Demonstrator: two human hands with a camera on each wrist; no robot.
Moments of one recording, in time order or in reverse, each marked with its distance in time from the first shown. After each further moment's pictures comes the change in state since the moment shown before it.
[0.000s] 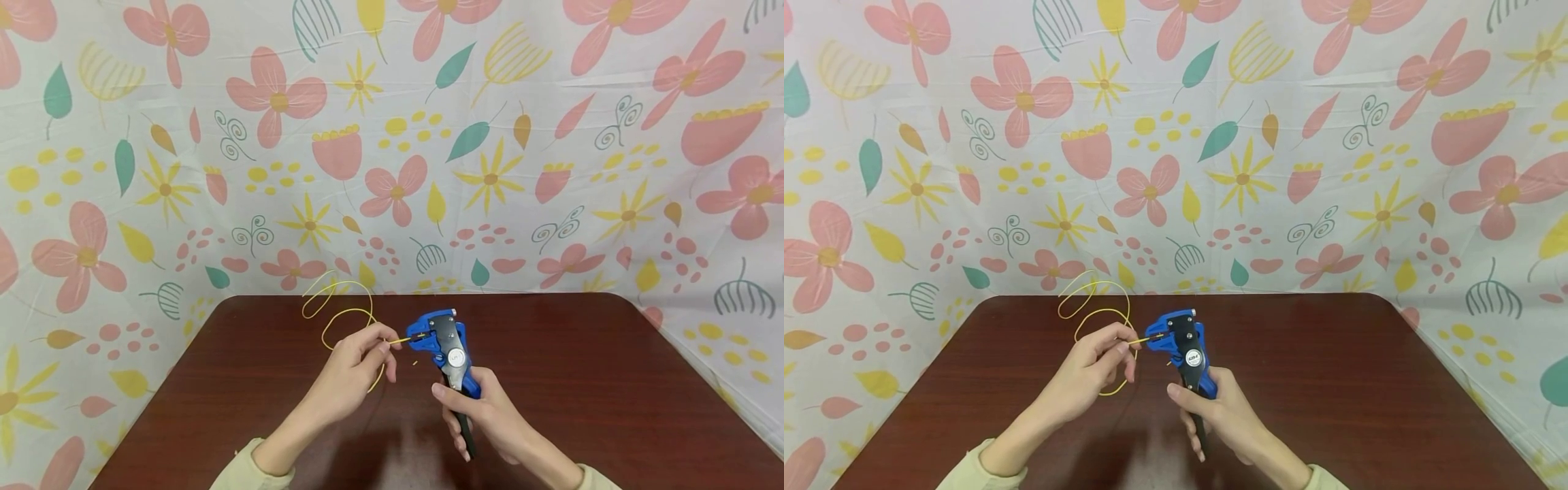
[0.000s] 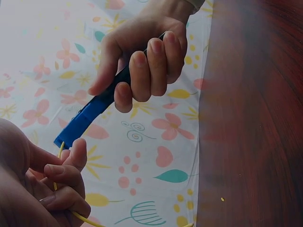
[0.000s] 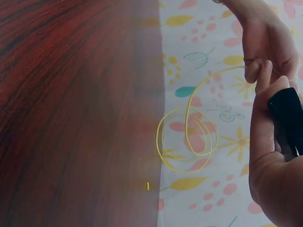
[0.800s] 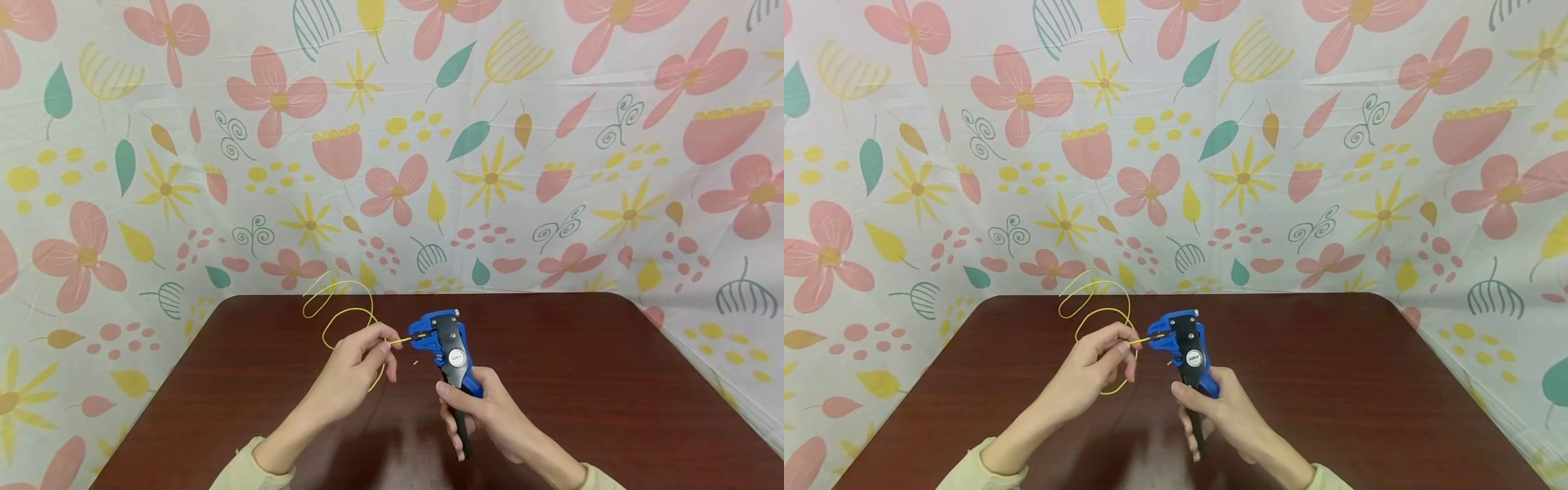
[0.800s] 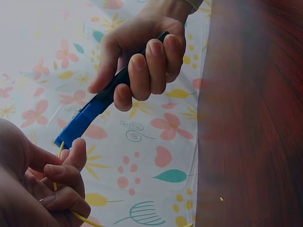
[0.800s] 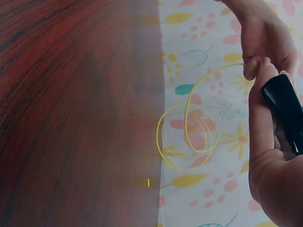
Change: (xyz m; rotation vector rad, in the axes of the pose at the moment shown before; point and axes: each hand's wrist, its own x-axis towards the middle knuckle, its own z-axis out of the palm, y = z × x) left_hand 0.000 -0.001 -0.001 -0.010 -0.009 -0.008; right_hand 0.001 -0.001 -0.005 0.037 -0.045 0.006
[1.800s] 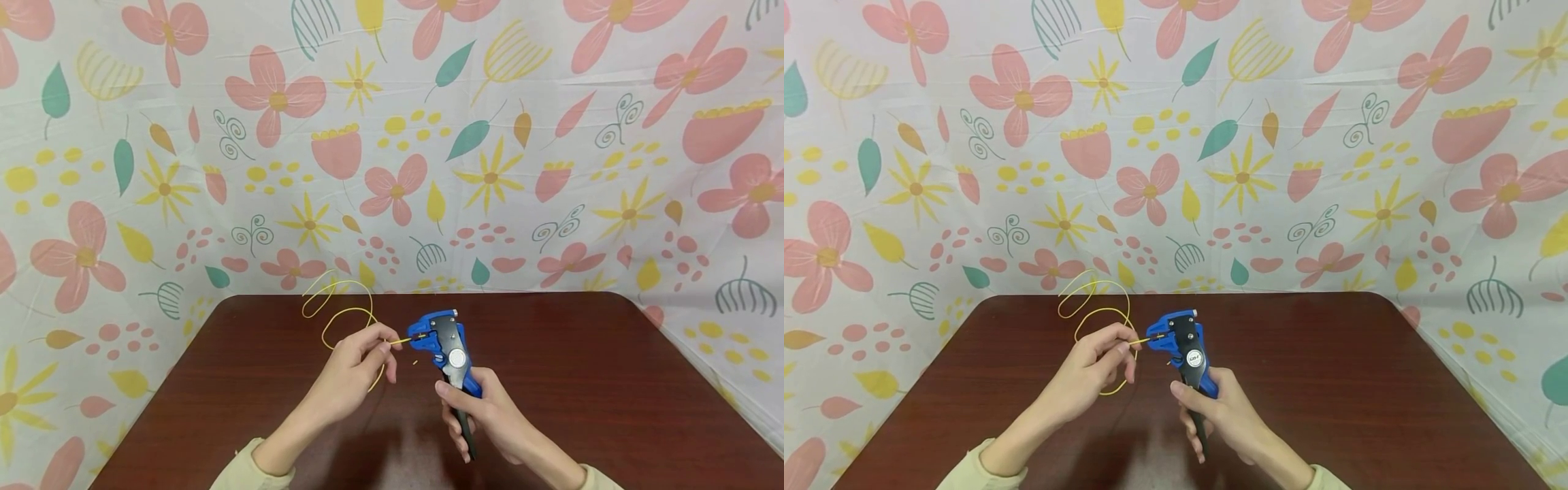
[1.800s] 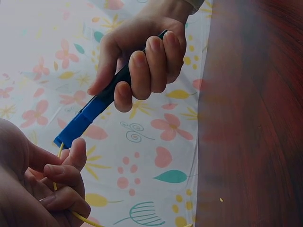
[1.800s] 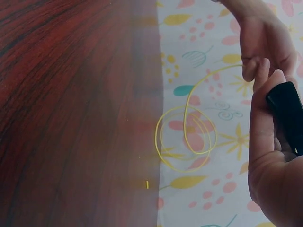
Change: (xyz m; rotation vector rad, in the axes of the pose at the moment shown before) left_hand -0.001 -0.001 0.001 0.008 0.011 0.012; right_hand -0.001 0.002 0.001 -0.022 0.005 -0.001
